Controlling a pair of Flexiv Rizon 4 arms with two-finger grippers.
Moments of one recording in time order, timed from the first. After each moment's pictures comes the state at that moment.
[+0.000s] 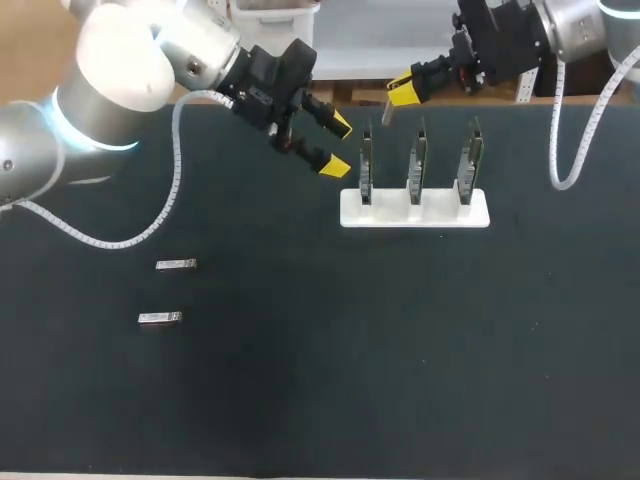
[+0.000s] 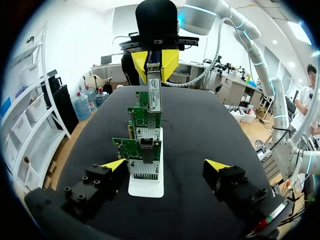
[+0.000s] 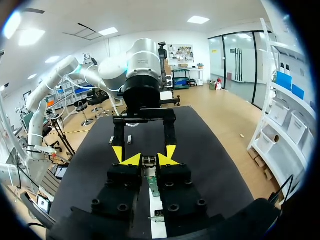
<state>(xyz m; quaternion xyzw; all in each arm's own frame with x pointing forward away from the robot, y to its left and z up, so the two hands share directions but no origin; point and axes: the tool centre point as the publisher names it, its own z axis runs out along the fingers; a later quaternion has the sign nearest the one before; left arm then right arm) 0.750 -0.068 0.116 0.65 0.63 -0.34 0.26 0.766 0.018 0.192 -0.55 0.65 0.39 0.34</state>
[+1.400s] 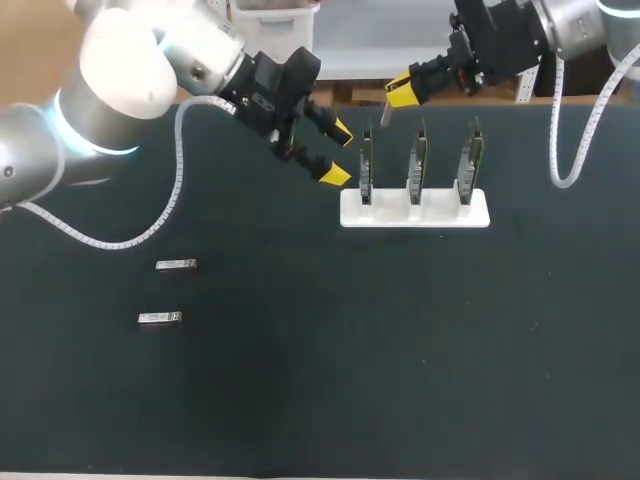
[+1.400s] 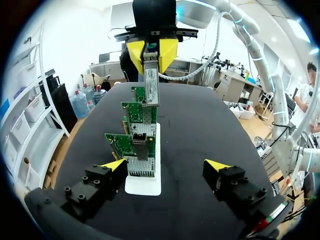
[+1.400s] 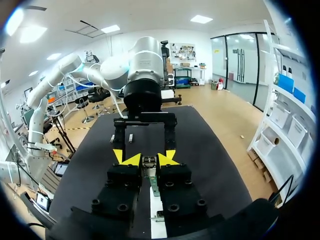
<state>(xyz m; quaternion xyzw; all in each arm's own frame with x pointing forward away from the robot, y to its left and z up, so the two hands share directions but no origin) 0.743 -0.069 0.108 0.66 0.63 -0.33 0.25 0.763 0.019 0.193 -0.57 0.65 0.38 0.34</state>
